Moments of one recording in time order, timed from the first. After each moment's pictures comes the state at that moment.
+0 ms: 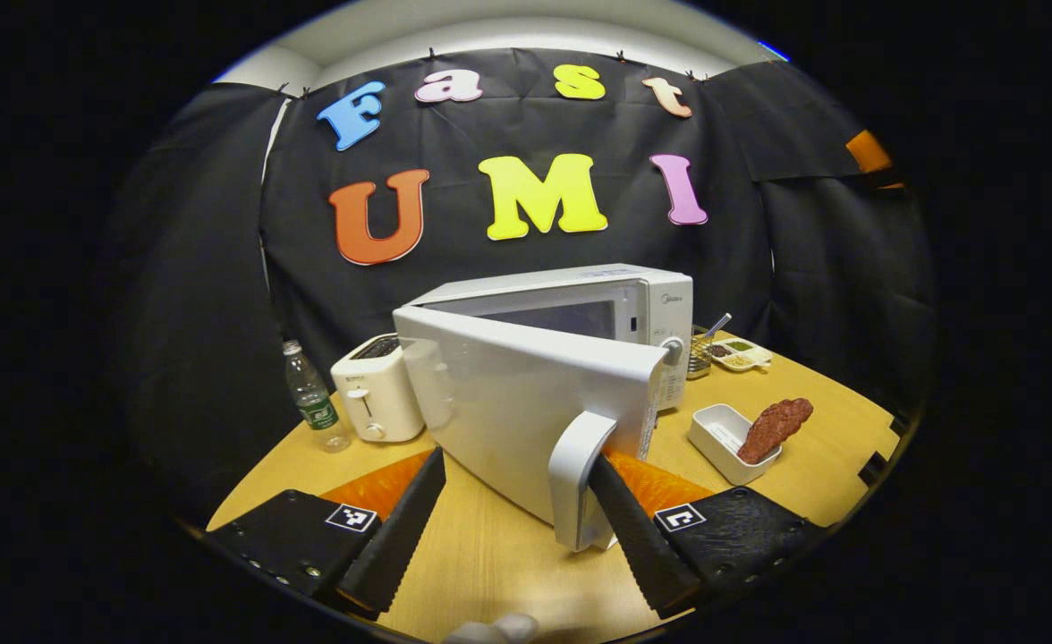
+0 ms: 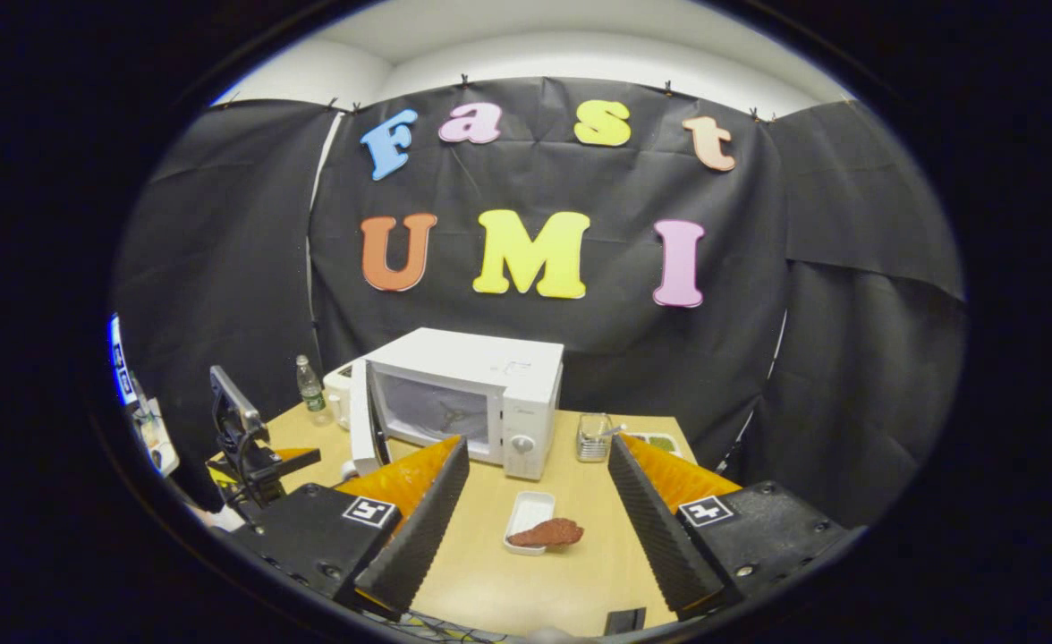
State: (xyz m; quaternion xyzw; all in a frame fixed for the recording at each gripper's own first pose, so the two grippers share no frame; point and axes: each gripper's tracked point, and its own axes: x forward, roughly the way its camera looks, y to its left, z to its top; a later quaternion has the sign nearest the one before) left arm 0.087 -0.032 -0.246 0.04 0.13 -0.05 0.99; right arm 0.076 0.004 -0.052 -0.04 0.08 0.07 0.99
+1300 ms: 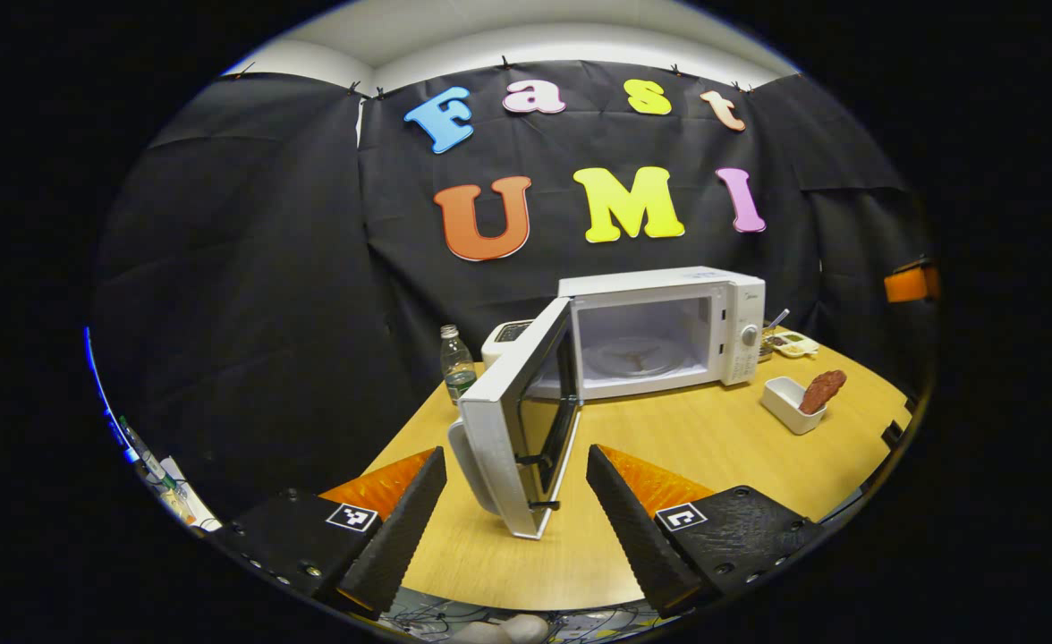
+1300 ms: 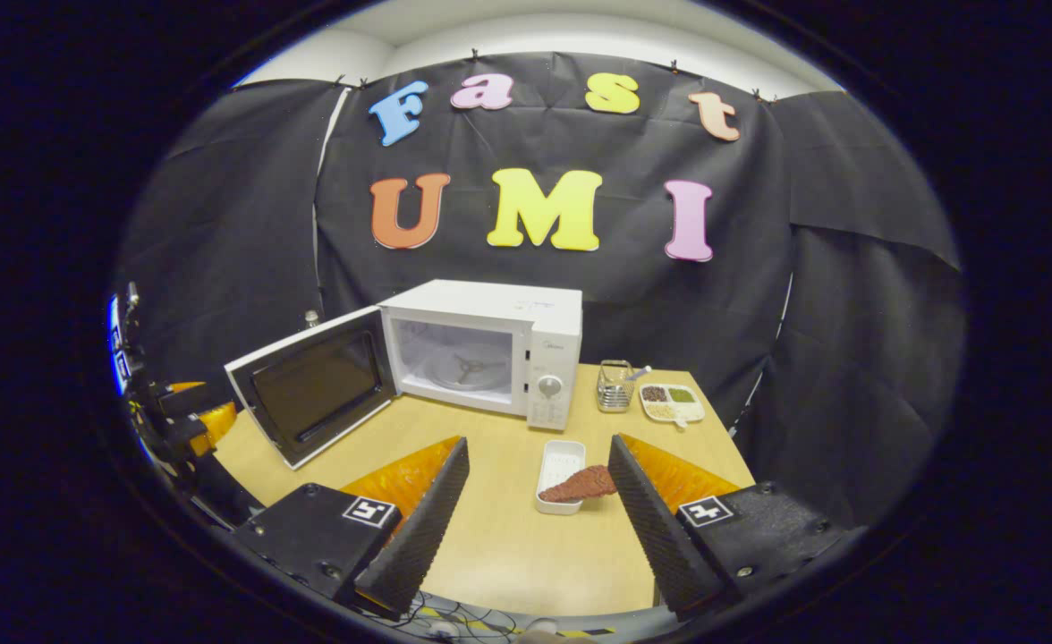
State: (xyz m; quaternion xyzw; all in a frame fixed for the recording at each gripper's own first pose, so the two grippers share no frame) left arm -0.015 0.108 -0.212 0.03 0.13 0.02 0.99; right arm 0.070 0.017 -0.156 -0.03 0.13 0.06 0.99
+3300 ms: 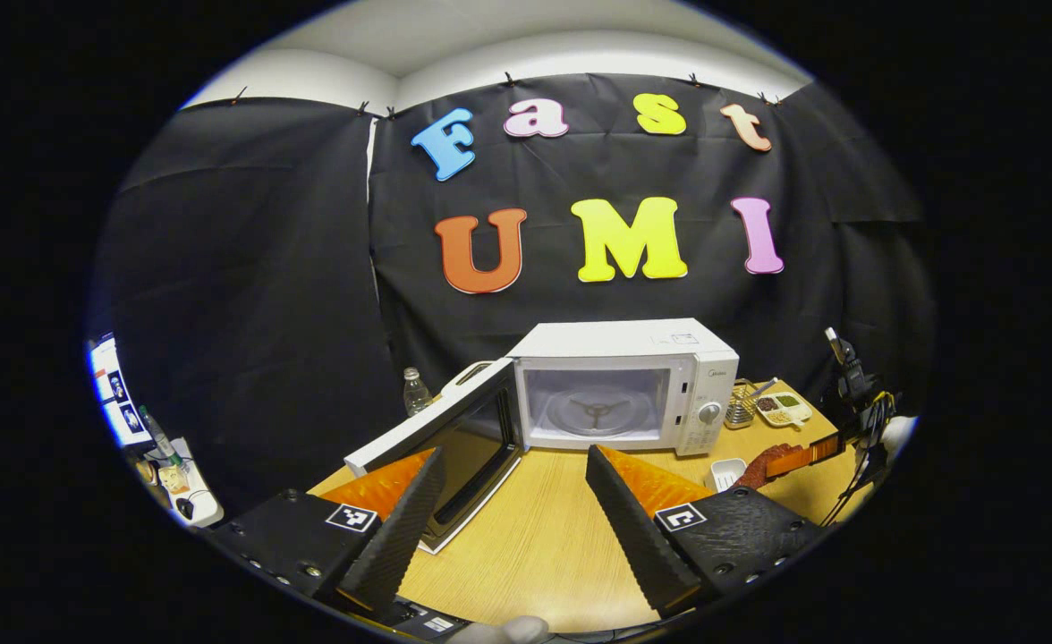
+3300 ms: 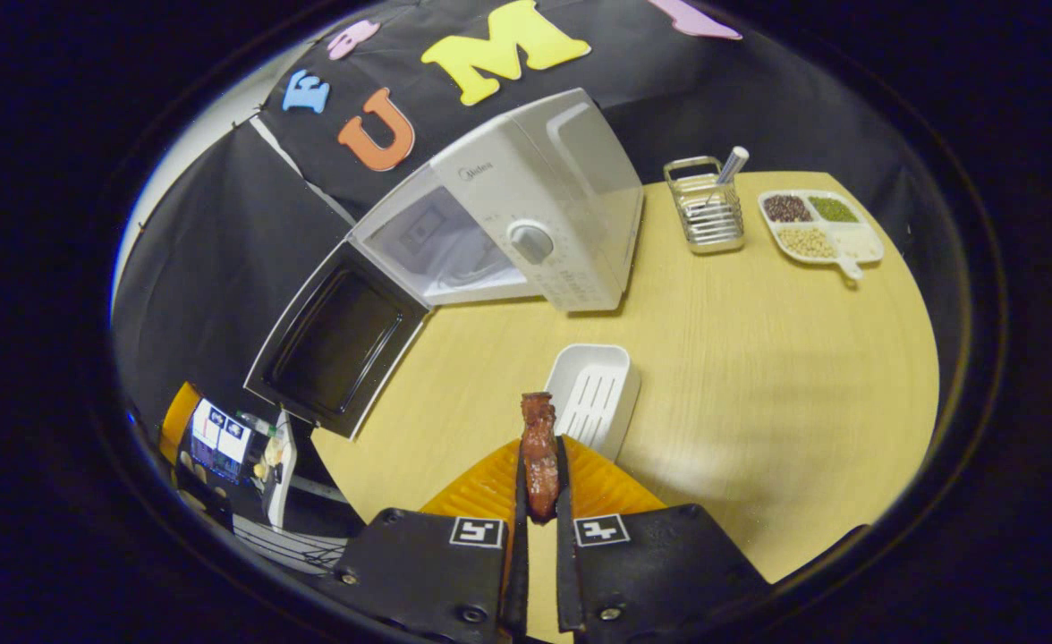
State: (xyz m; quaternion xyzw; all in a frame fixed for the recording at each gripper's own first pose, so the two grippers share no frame) left arm 0.013 -0.024 -0.126 0.01 0.12 0.10 0.99; right arm 0.233 -0.021 -0.274 0.14 0.37 0.28 0.88
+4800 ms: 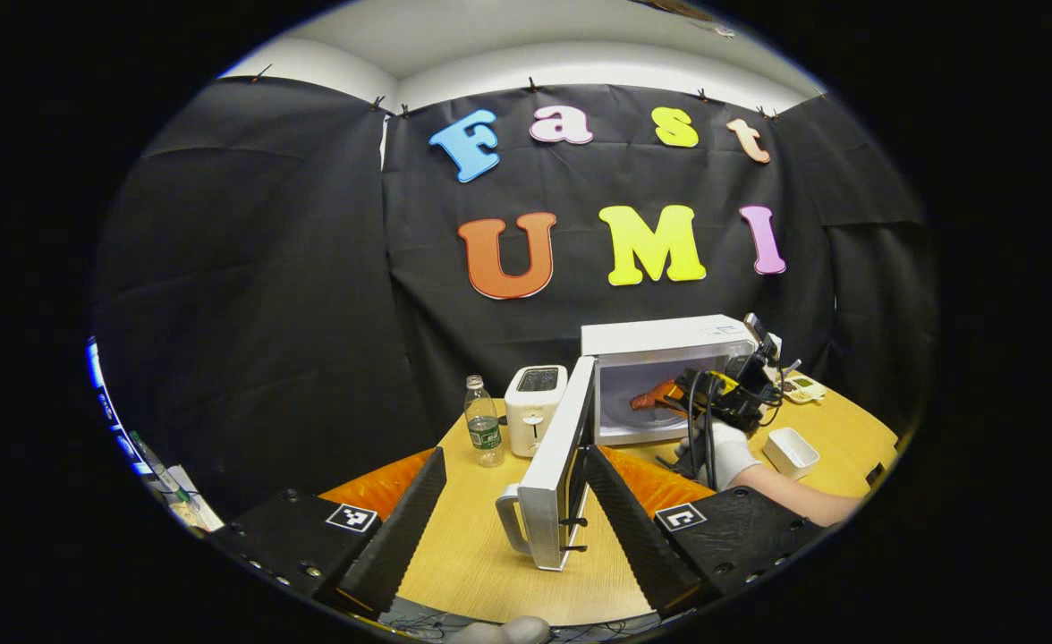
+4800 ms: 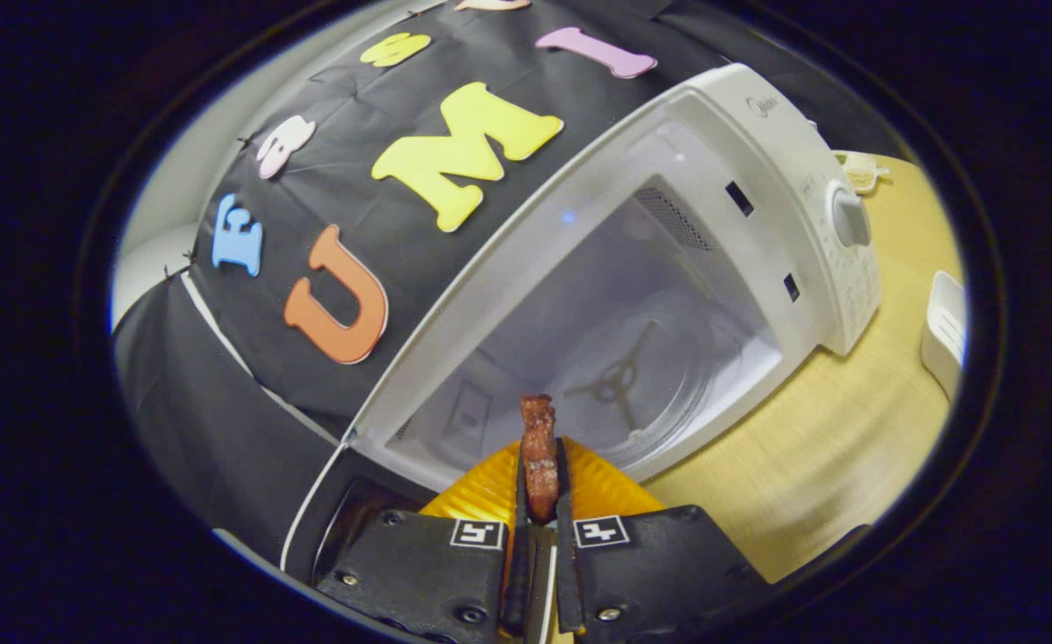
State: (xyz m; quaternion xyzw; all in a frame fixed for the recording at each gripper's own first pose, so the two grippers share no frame) left arm 0.002 0.151 -0.140 0.02 0.09 0.06 0.99; right arm 0.440 0.283 -0.232 0.41 0.12 0.08 0.90
